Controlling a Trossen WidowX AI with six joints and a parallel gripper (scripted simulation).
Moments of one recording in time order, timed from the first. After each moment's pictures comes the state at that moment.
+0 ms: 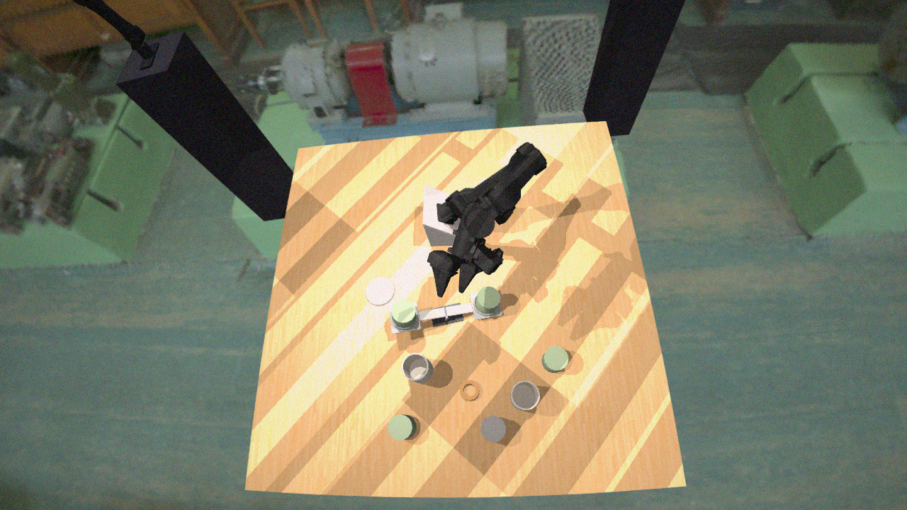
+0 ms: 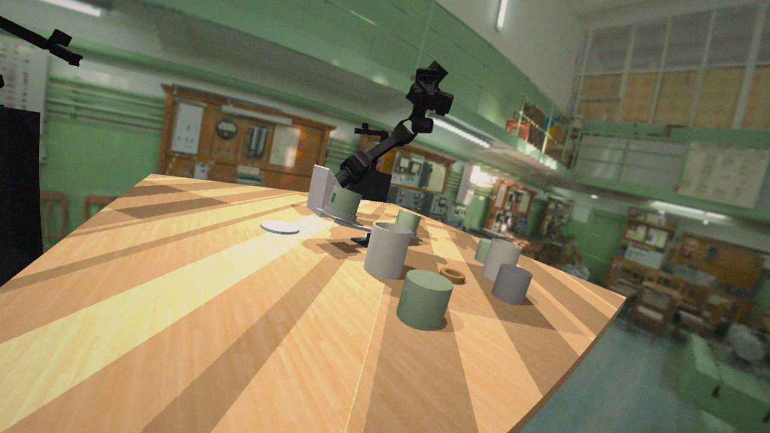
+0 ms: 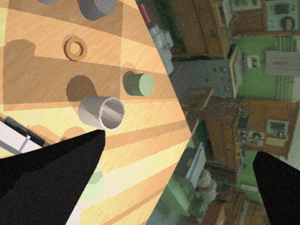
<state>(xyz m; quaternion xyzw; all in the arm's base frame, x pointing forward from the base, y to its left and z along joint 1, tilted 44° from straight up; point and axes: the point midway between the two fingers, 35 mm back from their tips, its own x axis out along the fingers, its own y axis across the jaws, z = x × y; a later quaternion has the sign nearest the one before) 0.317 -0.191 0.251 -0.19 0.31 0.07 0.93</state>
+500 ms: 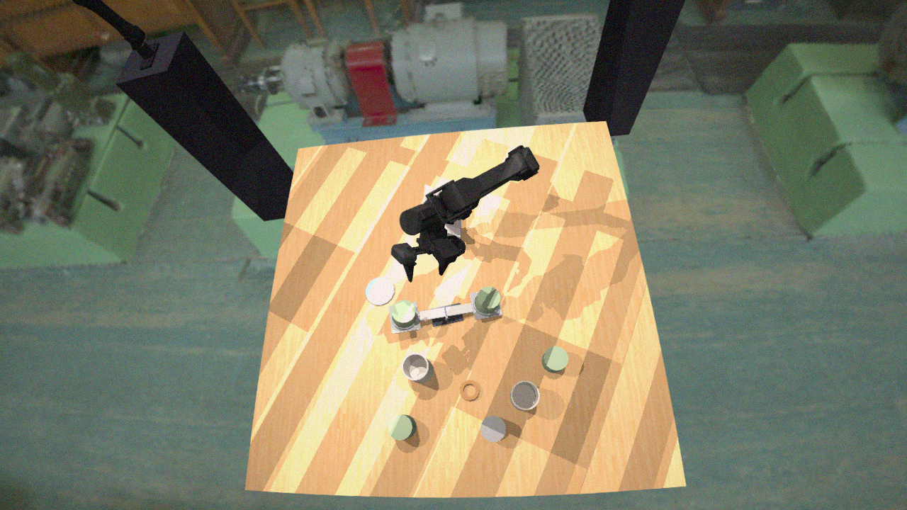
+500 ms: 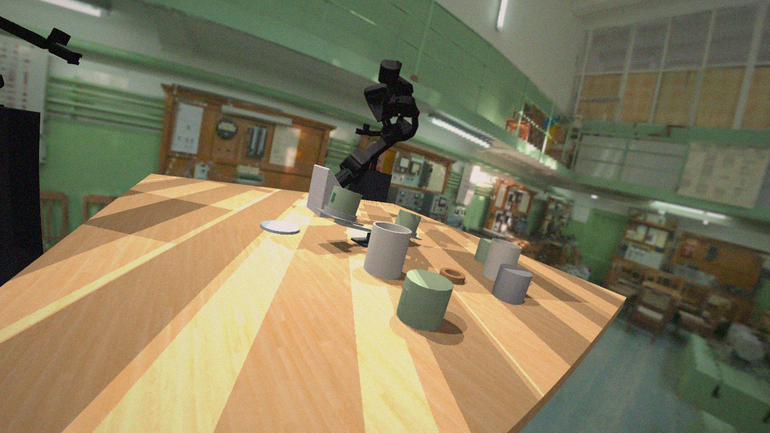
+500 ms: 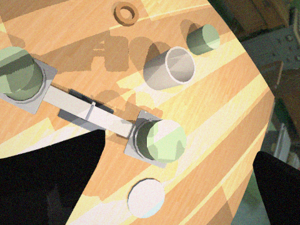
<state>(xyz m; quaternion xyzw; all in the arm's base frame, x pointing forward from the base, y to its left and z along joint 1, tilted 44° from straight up) 0.252 -0.191 0.145 0.01 0.38 0.15 0.91</state>
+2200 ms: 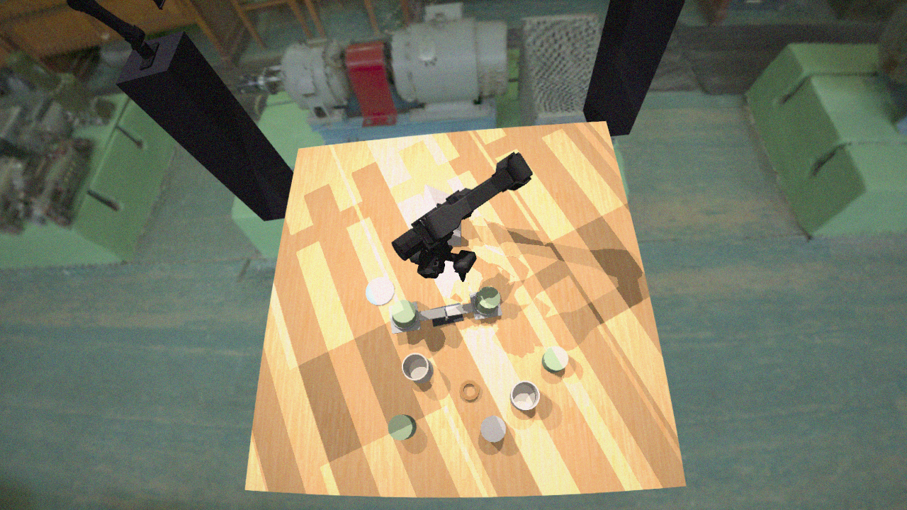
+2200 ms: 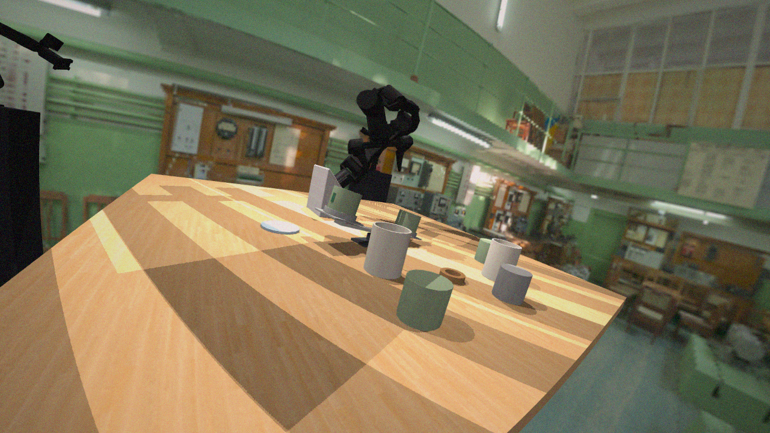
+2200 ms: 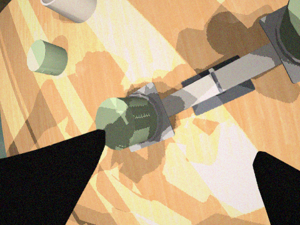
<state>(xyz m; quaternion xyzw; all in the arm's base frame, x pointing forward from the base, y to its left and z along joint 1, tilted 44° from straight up) 0.235 -0.096 0.101 0.54 0.50 0.12 0.67</state>
